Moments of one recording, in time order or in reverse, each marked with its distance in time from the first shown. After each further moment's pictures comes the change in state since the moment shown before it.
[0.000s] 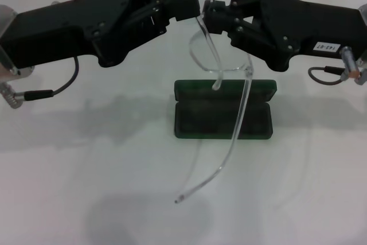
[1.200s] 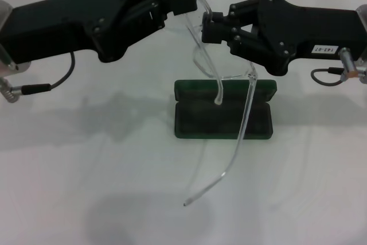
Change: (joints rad) left arm 0.009 0.002 -0.005 0.036 0.011 -0.023 0.018; right arm 0.002 -0.004 0.037 -0.046 -0.097 0.016 0.066
